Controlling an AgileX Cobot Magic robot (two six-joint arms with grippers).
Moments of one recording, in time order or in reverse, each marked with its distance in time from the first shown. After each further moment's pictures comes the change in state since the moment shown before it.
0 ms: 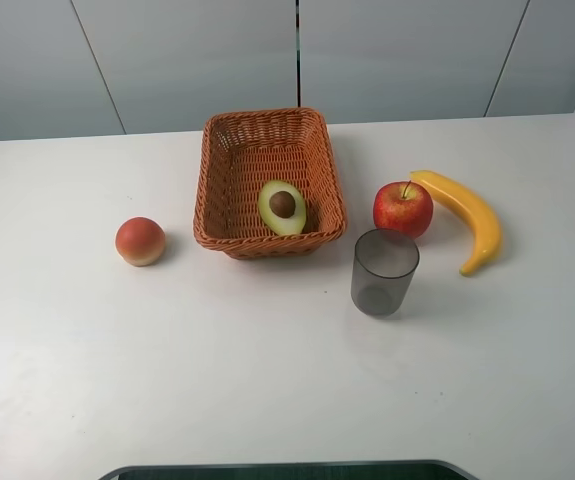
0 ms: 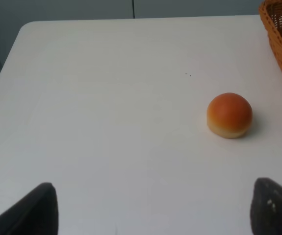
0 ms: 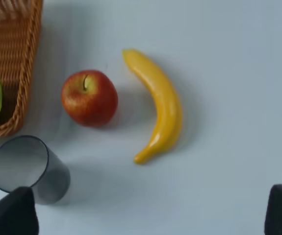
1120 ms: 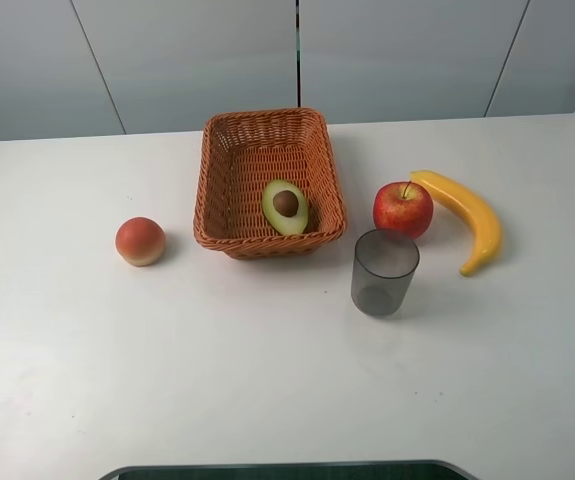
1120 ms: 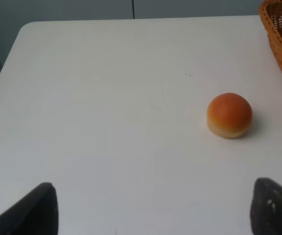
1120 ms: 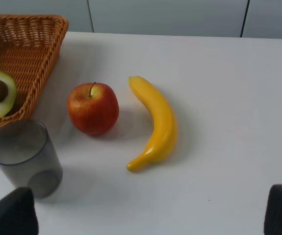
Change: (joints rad) left arm 0.000 0.000 0.000 0.000 0.000 0.000; right arm 0.000 -0.472 0.221 0.016 0.031 -0.105
